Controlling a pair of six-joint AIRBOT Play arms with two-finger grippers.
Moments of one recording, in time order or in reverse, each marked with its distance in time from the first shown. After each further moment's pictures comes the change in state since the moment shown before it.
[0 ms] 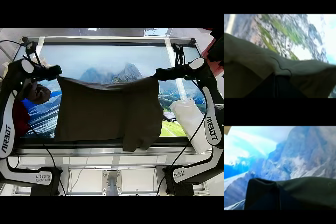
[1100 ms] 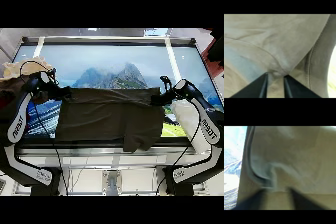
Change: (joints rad) left arm -0.026 -0.166 -0.064 -0.032 -0.176 0.004; right arm 0.026 -0.008 -0.329 -0.208 -0.024 0.096
